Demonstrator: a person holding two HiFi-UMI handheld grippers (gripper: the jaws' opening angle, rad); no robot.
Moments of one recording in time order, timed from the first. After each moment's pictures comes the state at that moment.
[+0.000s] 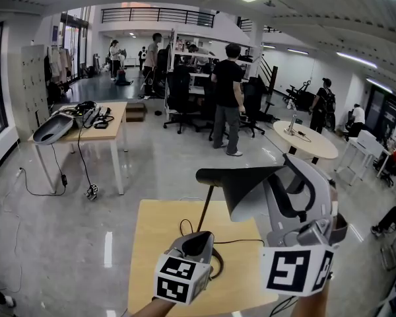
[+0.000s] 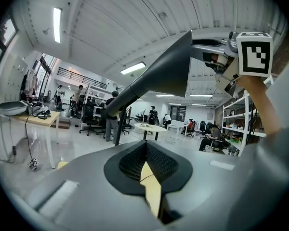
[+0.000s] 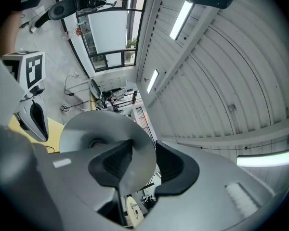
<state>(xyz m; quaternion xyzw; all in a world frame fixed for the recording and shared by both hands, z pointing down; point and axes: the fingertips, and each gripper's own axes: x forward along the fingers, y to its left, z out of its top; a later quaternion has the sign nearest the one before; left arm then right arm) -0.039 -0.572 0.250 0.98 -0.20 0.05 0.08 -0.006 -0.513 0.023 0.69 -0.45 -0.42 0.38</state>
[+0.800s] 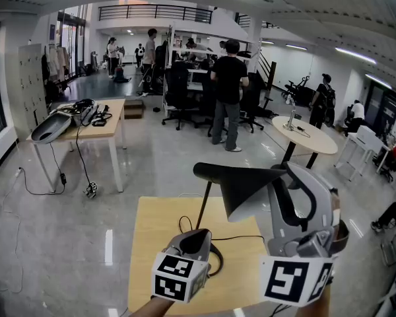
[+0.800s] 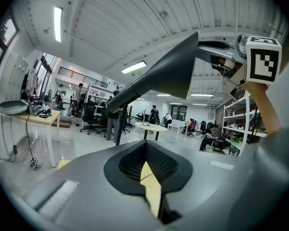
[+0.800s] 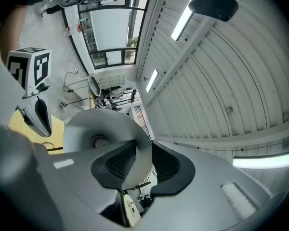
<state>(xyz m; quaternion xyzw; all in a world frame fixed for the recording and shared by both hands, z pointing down) -0.037 -0.578 0.268 0.97 -0.21 0.06 0.08 -0.002 -0.503 0.047 0.69 -0.43 -0.43 0.38</state>
